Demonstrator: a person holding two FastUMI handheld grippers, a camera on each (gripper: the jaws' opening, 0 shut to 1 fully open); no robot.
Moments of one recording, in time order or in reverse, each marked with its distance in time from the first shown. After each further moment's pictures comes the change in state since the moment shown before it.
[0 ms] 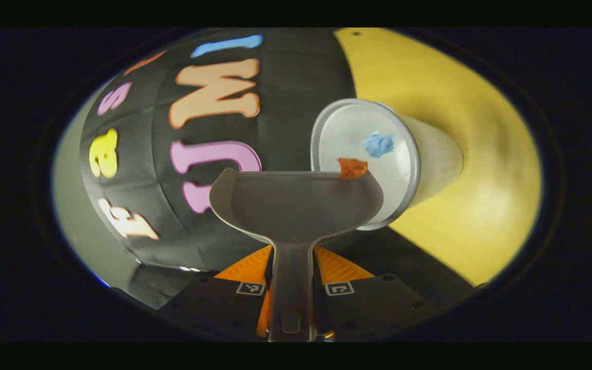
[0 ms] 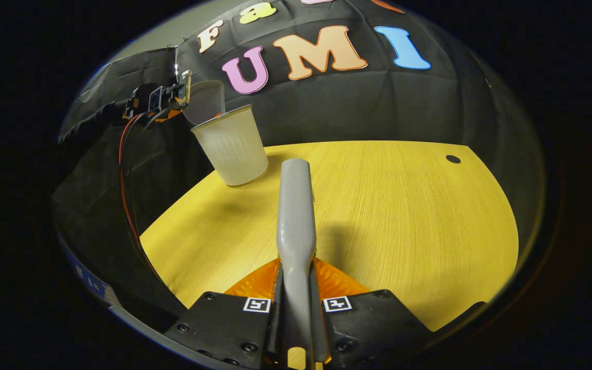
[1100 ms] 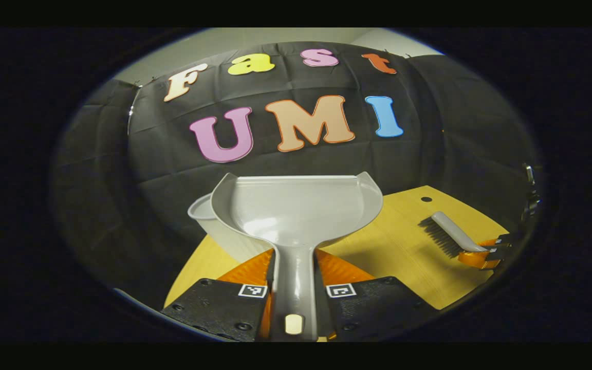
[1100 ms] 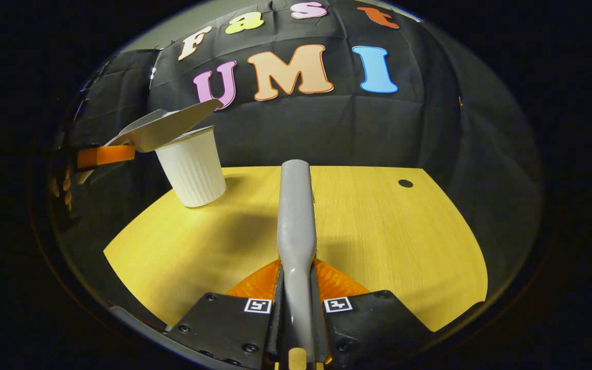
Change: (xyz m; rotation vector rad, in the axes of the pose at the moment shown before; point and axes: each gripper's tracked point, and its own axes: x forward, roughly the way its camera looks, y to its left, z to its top) left arm -0.206 -0.111 0.226 -1.549 -0.295 -0.296; right arm -0.033 -0.065 0.045 -0.019 -0.129 -0.287
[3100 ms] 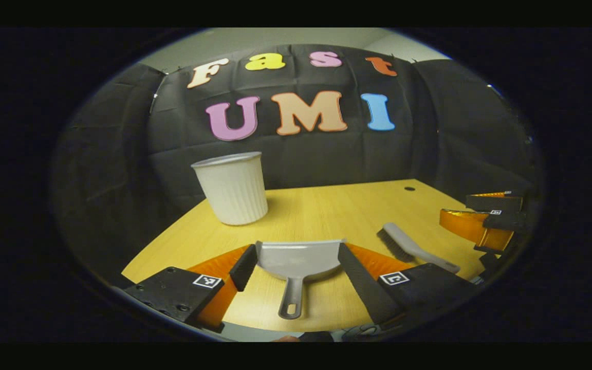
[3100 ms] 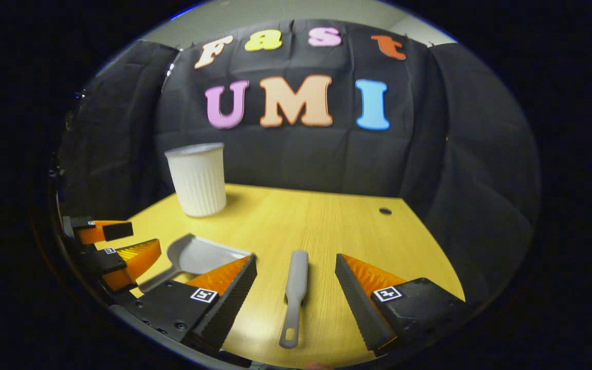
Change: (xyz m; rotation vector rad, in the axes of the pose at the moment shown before) left arm -0.073 -0.053 -0.060 -0.087 -0.065 0.037; right arm -0.080 0.021 0.115 -0.061 -0.250 -0.021
